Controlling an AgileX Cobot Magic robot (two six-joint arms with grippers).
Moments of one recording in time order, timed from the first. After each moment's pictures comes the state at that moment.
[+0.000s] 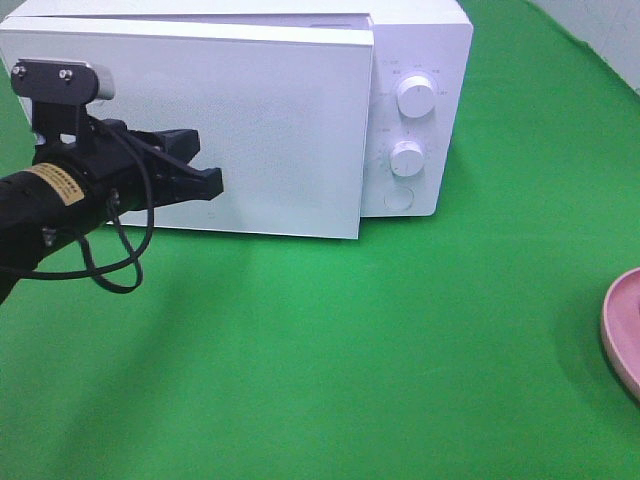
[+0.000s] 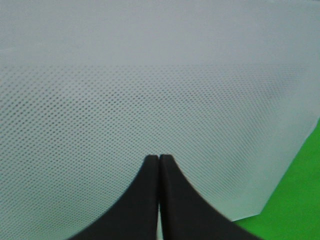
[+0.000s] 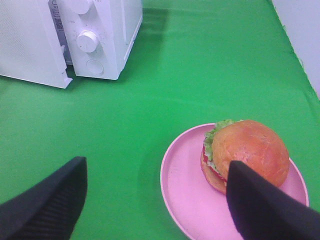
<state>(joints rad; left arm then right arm) -0.54 1.77 -0.62 -0.06 -0.85 -0.08 0.20 0.00 -0.49 -0.13 0.97 0.09</state>
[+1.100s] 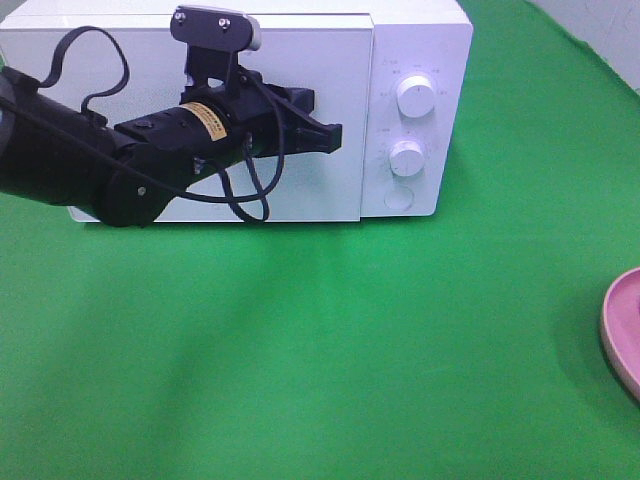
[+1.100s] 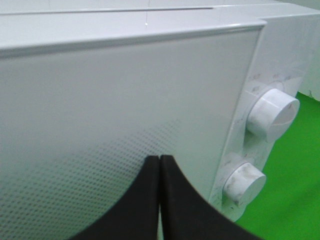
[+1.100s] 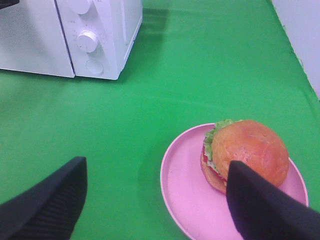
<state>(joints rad) -0.63 1.99 -1.06 -0.02 -0.66 -0.06 0.20 0.00 -0.49 -0.13 0.97 0.09</state>
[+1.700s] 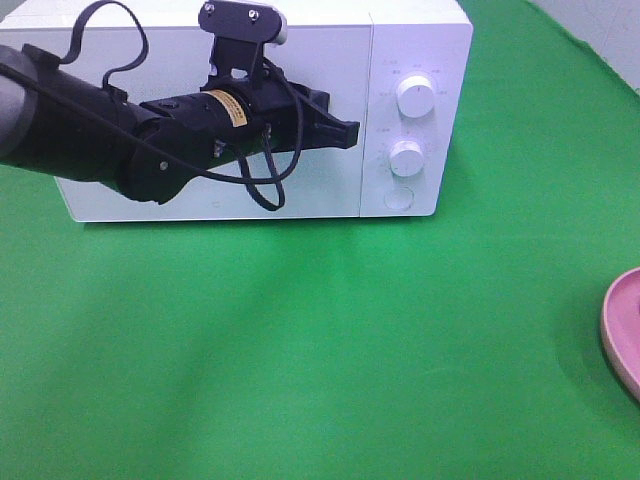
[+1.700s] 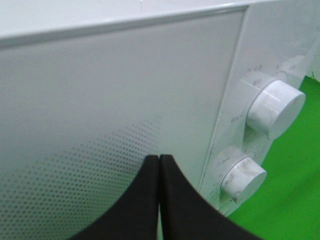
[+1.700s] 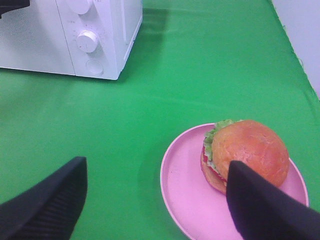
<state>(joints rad) -0.65 2.00 -1.15 -0.02 -0.49 -0.06 0.20 0.00 -0.49 -0.13 0.97 0.09</state>
